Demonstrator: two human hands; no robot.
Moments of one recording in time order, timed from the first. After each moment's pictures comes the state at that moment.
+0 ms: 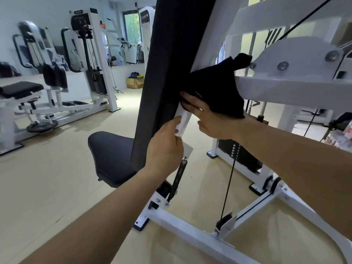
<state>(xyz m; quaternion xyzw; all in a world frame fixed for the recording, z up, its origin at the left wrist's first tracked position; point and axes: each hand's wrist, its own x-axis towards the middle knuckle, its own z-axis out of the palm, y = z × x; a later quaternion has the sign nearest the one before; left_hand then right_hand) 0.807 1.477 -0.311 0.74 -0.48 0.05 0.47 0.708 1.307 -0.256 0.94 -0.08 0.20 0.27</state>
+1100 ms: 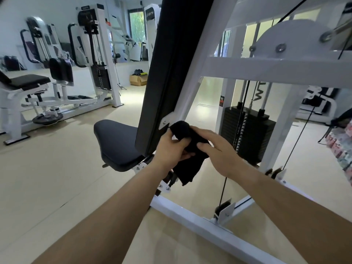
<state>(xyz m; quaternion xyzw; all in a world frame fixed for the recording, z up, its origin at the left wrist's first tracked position) 0.781 1.507 -0.356 0.60 -0.34 -0.30 0.66 0.653 1.405 -0.365 0.85 -0.16 0.31 -0.39</state>
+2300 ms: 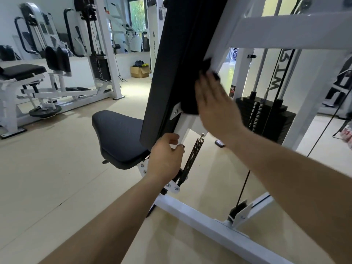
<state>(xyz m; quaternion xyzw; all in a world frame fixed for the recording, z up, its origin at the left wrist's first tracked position) 0.846 1.502 -0.426 0.76 -0.36 -0.09 0.54 0.772 1.333 -0.365 0.84 -0.19 0.36 0.37</state>
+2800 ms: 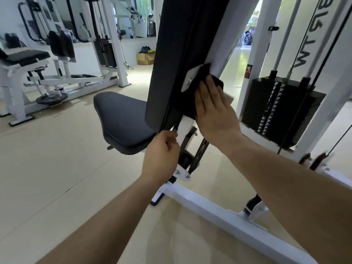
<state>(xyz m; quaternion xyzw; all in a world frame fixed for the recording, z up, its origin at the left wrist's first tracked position) 0.886 1.507 -0.500 0.78 -0.35 -0.08 0.51 0.819 1.330 -0.470 0.82 -0.16 0.42 0.36</state>
